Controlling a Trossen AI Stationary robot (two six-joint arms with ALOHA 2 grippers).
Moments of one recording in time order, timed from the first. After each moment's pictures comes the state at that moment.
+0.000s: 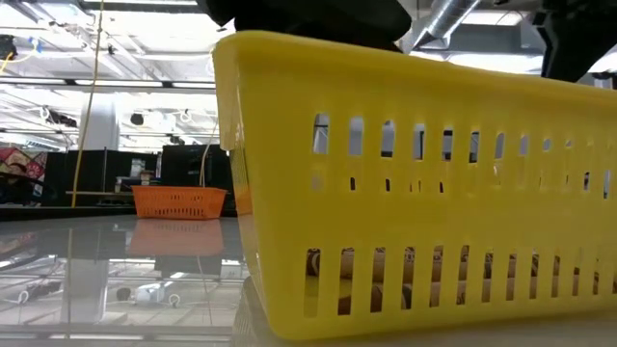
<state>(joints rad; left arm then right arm) -0.48 1.92 1.24 0.15 -0.12 -0.46 0.66 1.41 1.22 -1.52 0.53 1.08</state>
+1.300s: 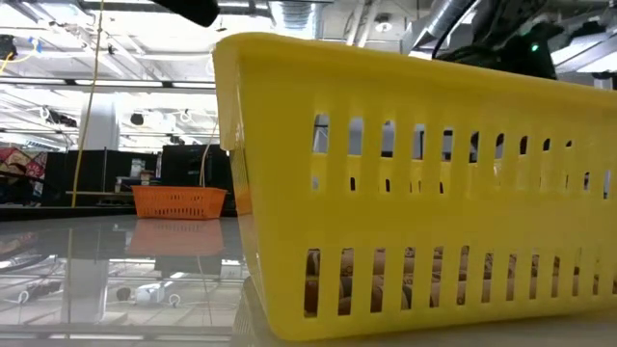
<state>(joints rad) -0.67 1.75 1.24 -0.27 -0.38 -0.10 -0.07 1.33 0.80 -1.24 0.18 0.36</state>
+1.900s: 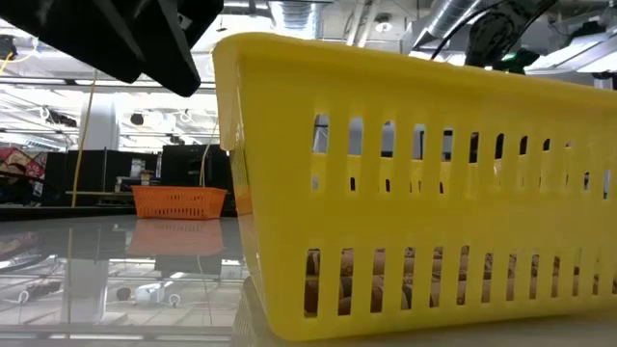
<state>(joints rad) -0.67 1.75 1.11 -0.16 -0.38 -0.15 -0.34 1.35 0.78 -1.12 0.13 0.11</state>
